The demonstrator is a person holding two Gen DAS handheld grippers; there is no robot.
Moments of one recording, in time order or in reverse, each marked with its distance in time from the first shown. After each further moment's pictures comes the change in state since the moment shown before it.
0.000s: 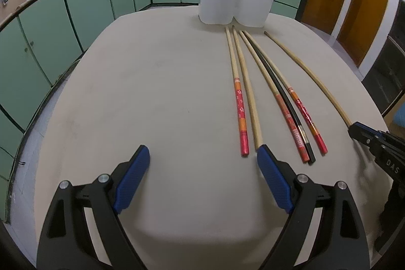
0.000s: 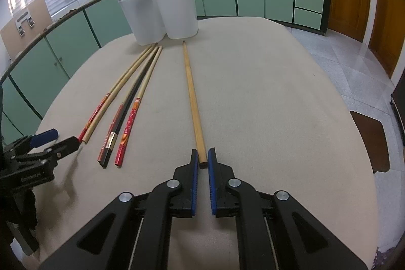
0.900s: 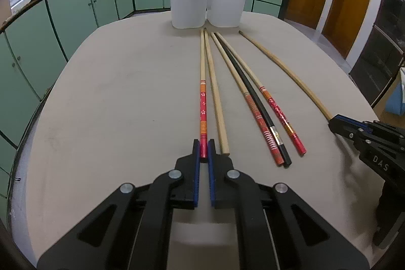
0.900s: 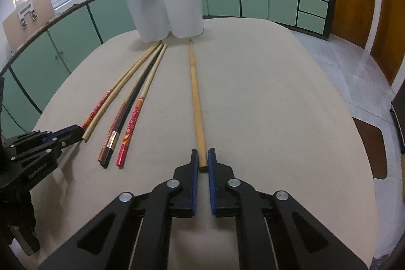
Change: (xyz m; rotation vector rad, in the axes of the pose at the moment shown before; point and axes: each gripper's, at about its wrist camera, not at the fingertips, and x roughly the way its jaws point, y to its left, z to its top) left arm 0.001 -0.022 -0.001 0.068 -0.023 -0.075; right arm 0.002 0.006 0.002 -0.035 0.004 -0.005
